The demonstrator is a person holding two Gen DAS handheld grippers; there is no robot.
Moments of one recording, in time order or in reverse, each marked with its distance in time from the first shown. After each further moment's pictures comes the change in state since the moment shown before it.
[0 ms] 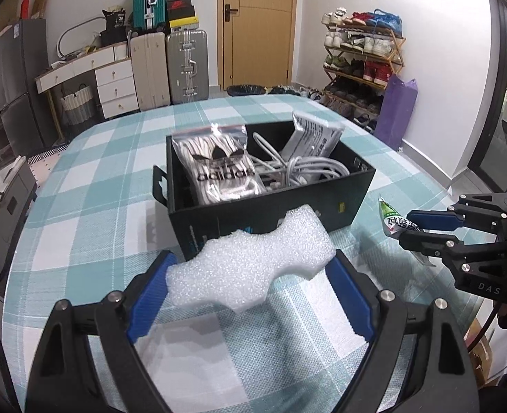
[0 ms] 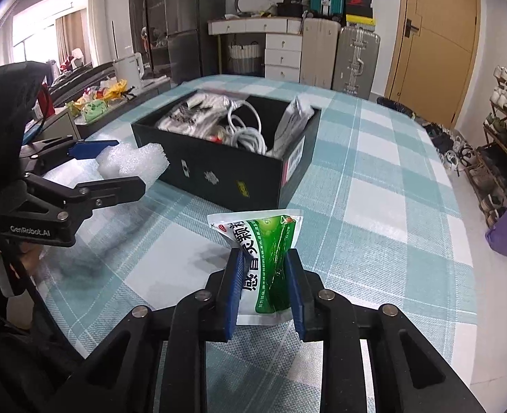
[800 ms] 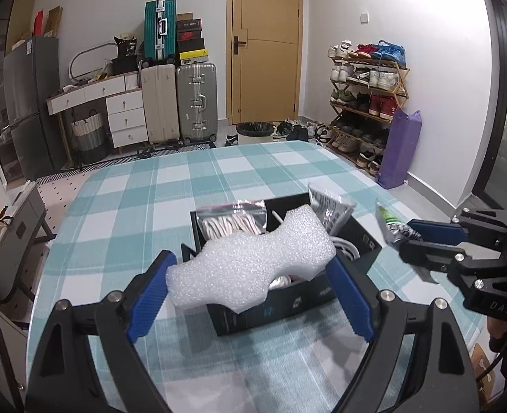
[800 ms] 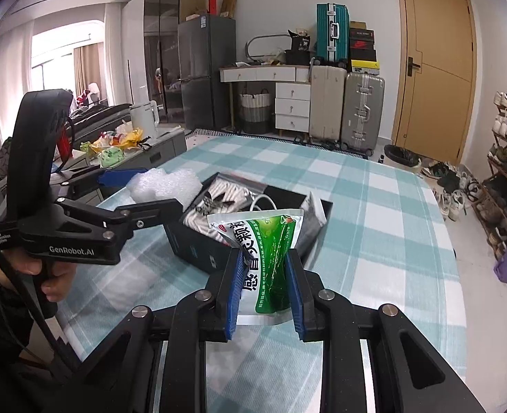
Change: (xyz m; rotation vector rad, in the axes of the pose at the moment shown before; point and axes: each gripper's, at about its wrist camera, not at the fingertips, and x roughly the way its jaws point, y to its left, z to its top) left arm -0.019 0.016 0.051 -0.010 -0.135 0.025; right arm -0.033 0.009 0.054 -0.006 -0.202 0.055
